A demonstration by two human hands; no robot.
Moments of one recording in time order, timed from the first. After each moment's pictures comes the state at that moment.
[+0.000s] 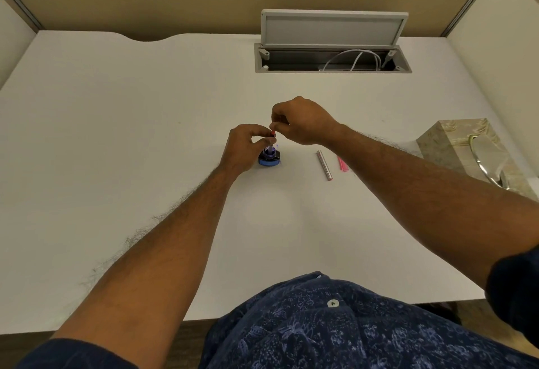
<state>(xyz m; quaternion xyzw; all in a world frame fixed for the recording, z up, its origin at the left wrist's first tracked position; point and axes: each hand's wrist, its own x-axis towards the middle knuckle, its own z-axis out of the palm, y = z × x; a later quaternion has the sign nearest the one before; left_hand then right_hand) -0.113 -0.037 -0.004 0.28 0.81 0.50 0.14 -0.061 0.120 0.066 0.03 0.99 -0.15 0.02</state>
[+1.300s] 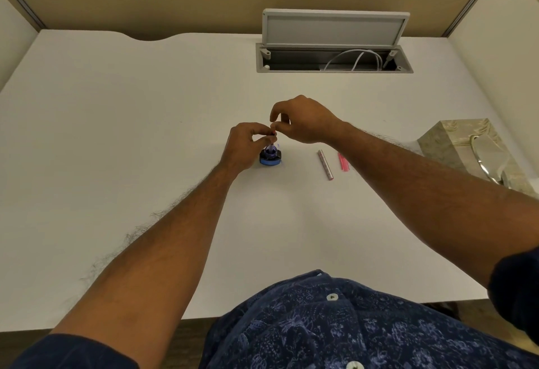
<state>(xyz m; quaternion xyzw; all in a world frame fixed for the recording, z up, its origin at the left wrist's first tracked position) -0.113 -0.039 0.002 0.28 0.81 0.50 0.15 -0.060 0.120 0.073 0.02 0.99 -0.16 0.03</state>
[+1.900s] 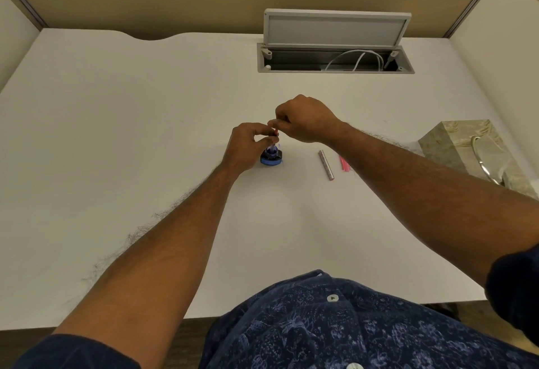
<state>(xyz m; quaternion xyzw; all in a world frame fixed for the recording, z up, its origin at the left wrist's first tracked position) -0.112 -0.038 0.000 0.28 0.81 0.50 0.14 -0.062 0.118 0.073 0.03 0.99 -0.11 0.04</state>
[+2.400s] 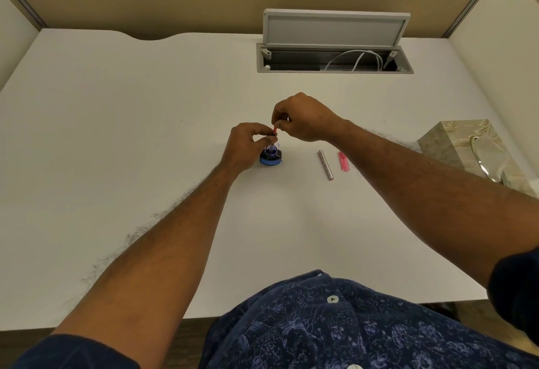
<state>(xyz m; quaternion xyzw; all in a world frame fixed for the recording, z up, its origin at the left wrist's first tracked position) -0.113 -0.038 0.000 0.28 0.81 0.49 0.15 -0.062 0.120 0.075 0.01 0.98 -0.17 0.04</state>
